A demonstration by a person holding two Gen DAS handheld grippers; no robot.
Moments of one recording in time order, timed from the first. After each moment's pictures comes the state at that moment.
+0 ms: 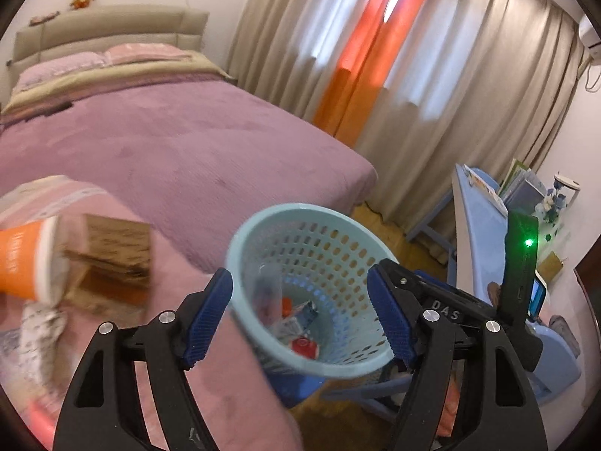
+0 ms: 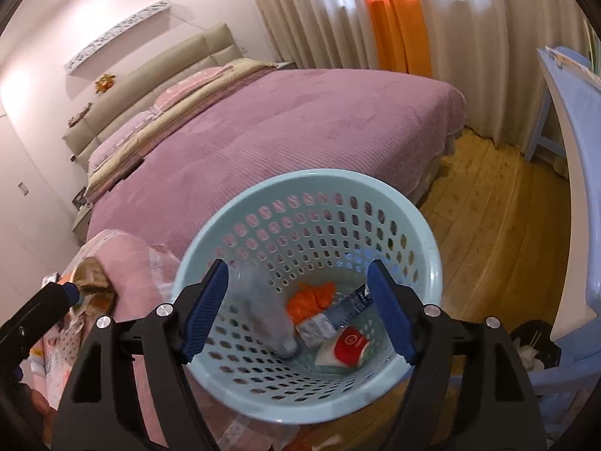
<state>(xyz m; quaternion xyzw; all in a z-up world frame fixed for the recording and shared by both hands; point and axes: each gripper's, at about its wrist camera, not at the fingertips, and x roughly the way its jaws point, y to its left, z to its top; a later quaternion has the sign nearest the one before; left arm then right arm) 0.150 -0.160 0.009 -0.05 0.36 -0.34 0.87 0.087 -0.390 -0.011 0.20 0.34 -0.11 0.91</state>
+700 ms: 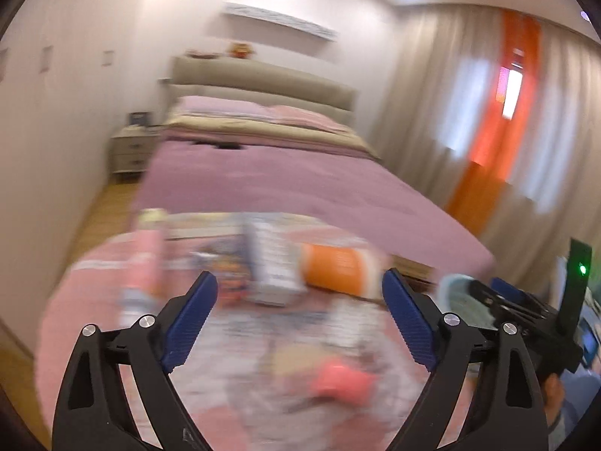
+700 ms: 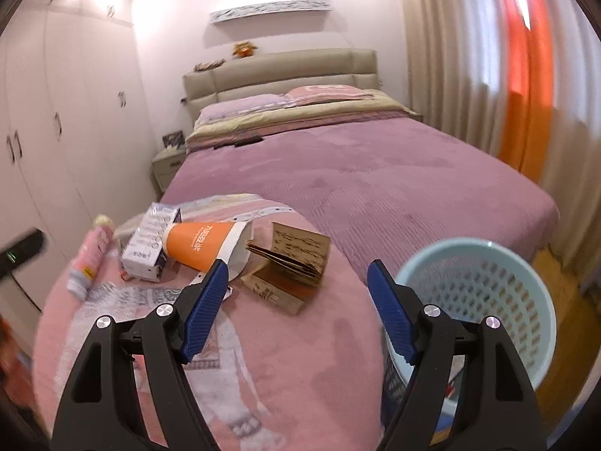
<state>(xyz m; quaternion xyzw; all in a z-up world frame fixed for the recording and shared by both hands) 0.082 0.112 0.057 -0.11 0.26 -0.04 0.96 0.115 -0.181 0.037 0.02 0.29 0.07 0.95</state>
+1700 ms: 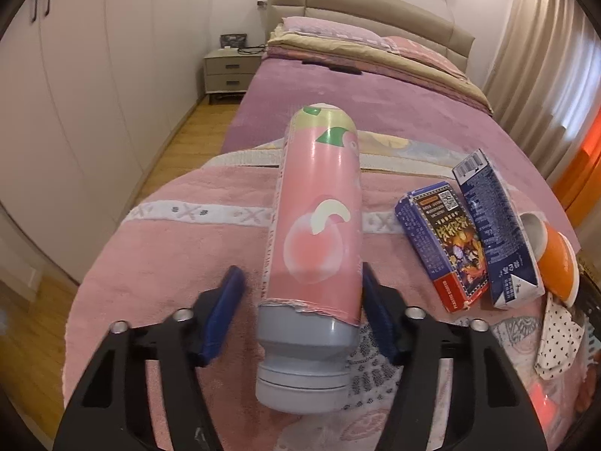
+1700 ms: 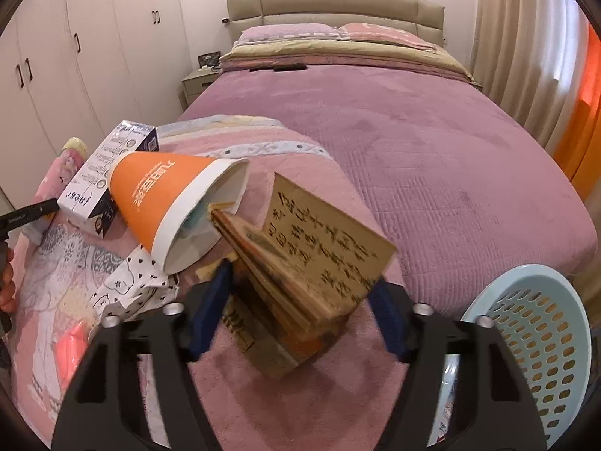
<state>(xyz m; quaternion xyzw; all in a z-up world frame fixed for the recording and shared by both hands) 0.178 0.228 -0.035 -0.12 0.41 0.10 0.90 0.226 -0.167 -0.038 -0.04 0.40 0.17 0.90</state>
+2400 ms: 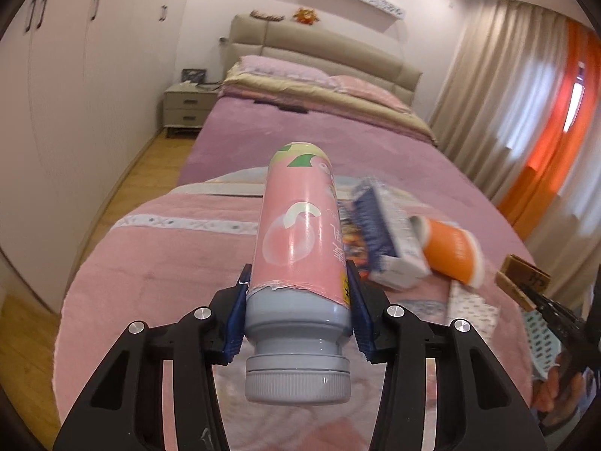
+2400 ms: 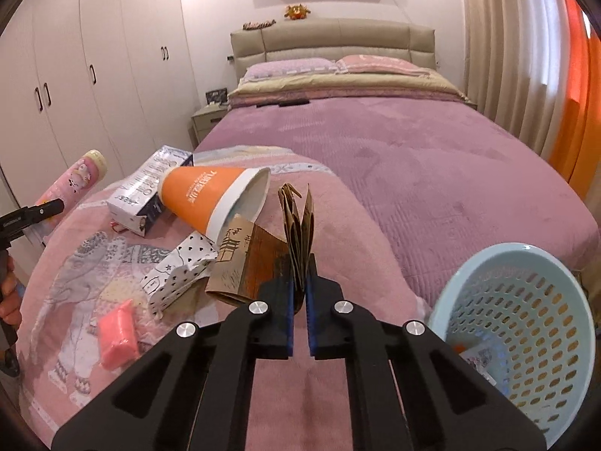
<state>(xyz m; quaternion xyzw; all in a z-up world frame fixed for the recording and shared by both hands) 0.114 0.181 0.011 -0.14 0.32 0.02 0.94 0.151 -0.192 -0.008 0.00 0.32 0.17 0.93</state>
